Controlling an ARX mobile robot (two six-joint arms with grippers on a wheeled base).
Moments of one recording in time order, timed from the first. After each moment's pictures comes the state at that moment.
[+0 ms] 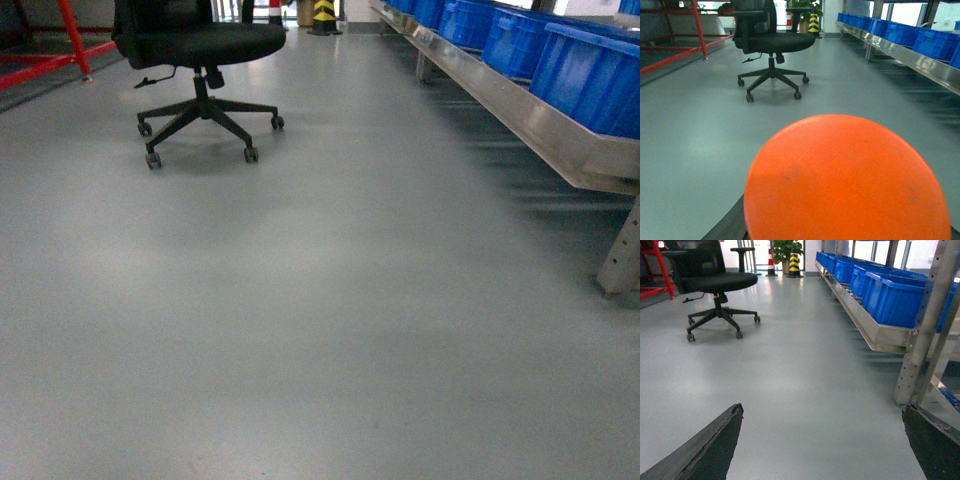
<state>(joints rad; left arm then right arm) 0.00 0.01 0.01 -0.01 0.00 0.00 0.00 0.00 0.01 -0.01 0.00 0.00</state>
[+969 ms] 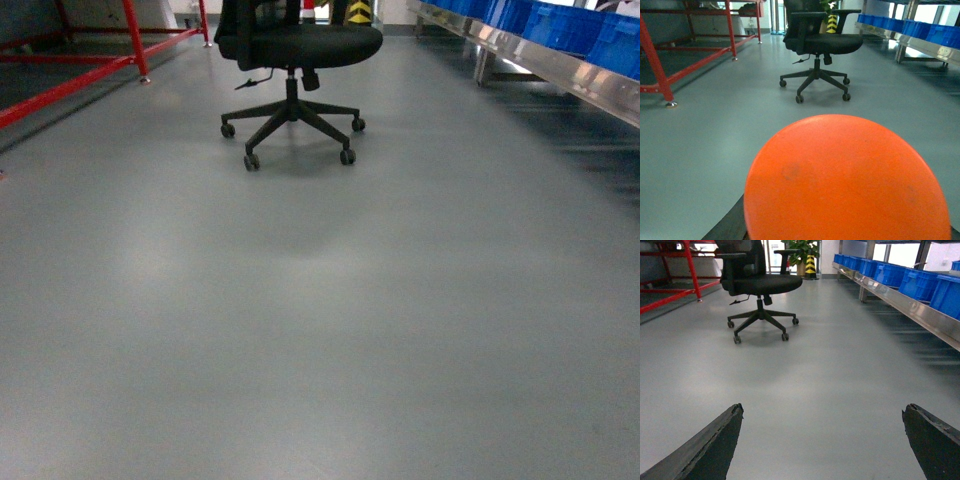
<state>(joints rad) 0.00 0.01 0.01 0.00 0.00 0.00 0.00 0.00 0.01 0.00 0.00 0.00</state>
